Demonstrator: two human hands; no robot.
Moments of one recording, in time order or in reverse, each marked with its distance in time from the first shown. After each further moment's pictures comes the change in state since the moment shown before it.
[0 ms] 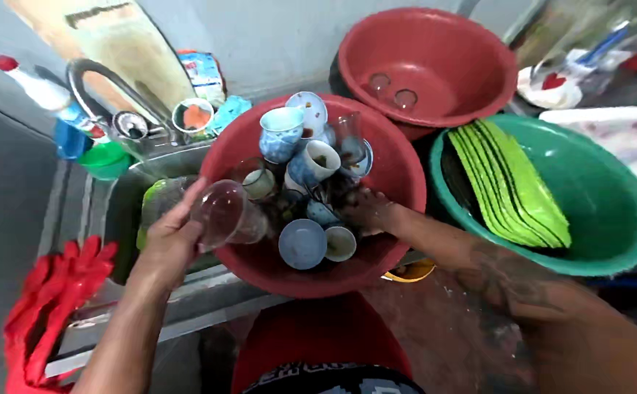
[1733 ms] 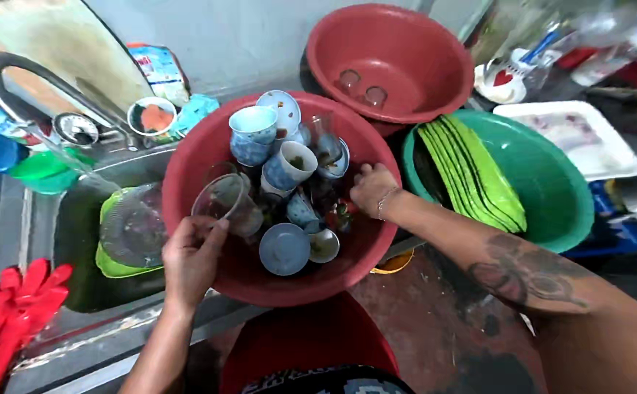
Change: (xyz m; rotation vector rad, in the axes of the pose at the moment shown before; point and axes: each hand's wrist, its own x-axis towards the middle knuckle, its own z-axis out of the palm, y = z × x) left_hand 0.006 -0.040 0.052 0.043 0.108 0.415; right_hand -0.038 0.008 -0.046 -0.236 0.070 0.143
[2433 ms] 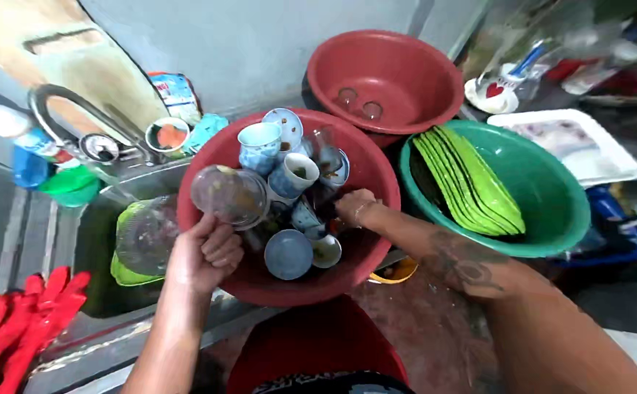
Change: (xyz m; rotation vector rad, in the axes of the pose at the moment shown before) left_hand 0.025 0.033 -0.006 -1.173 -0.191 -0.742; right_hand 0.020 -0.033 0.005 0.198 -0.148 0.091
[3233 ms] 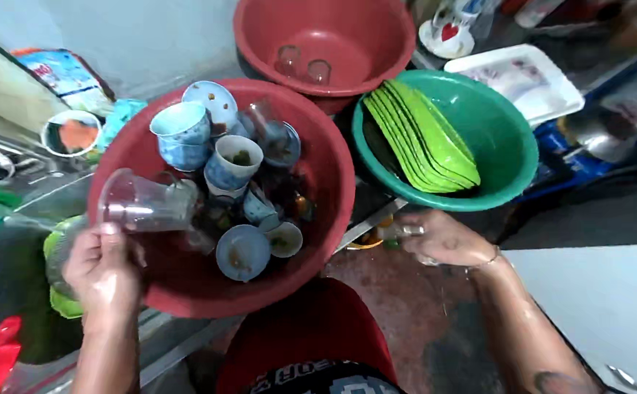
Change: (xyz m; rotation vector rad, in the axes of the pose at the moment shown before) left_hand 0.021 -0.007 -0.041 1.079 0.212 0.706; right_hand -0.169 0.108 0.109 1.039 0.265 0.082
